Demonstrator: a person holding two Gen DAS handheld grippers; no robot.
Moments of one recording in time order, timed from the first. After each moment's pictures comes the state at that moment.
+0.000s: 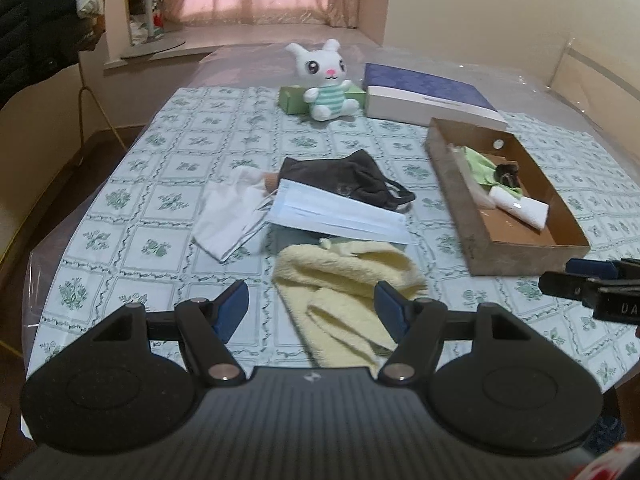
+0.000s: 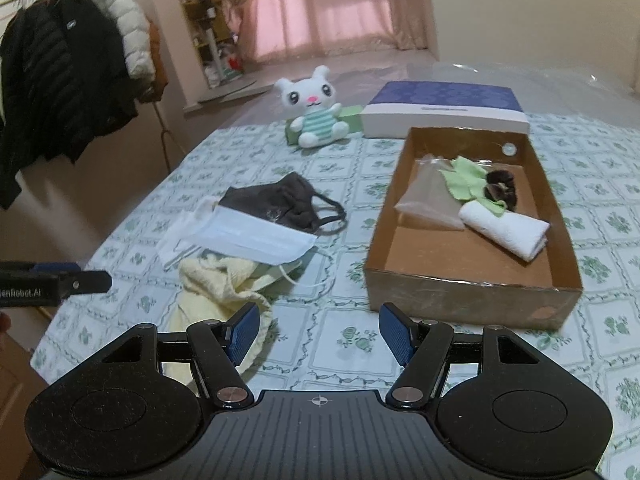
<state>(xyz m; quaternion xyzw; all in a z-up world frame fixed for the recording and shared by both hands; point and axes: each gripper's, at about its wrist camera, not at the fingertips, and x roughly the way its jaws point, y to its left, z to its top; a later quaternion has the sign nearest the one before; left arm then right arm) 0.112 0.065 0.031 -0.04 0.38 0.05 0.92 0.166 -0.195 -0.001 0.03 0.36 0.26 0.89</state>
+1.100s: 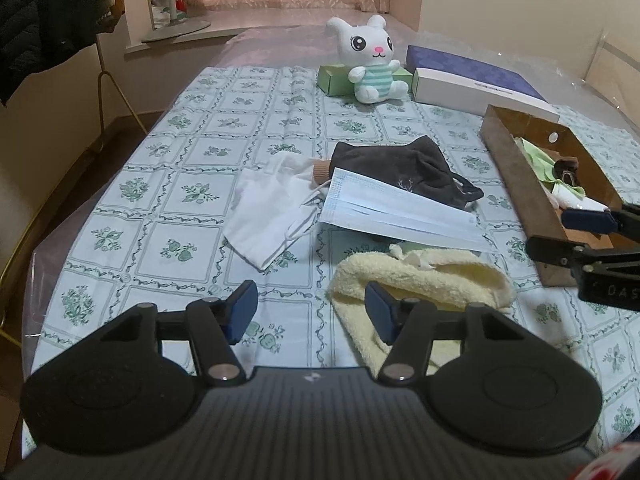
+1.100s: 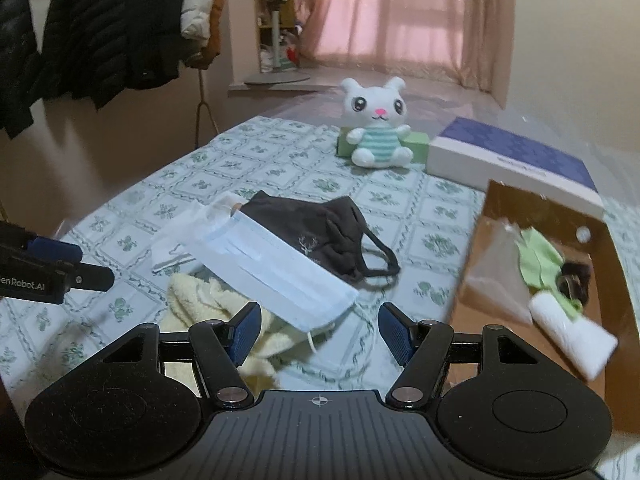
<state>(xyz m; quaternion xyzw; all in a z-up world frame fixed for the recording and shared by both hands) 0.164 0.106 -0.013 -0.04 0.40 0.09 0.91 0.234 -0.106 -0.037 -0.09 0.31 0.32 0.89</state>
